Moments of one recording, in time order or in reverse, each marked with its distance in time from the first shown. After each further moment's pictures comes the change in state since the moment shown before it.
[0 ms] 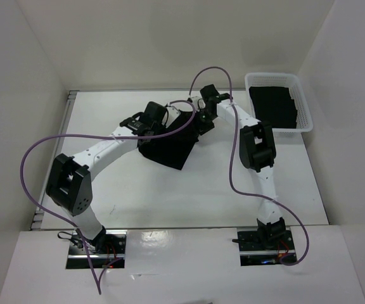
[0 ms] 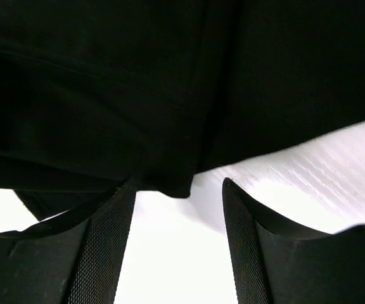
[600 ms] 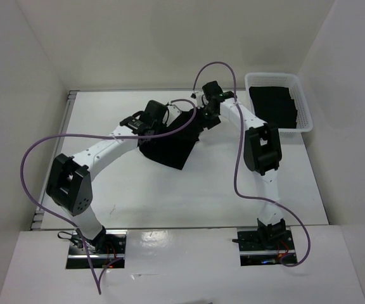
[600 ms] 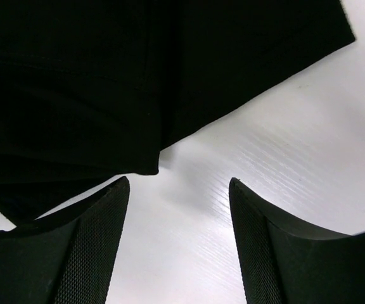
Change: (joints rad) left arm -0.013 0.004 0.019 0.000 -0.010 0.022; right arm 0.000 -0.109 -0.061 0.037 0.172 0.019
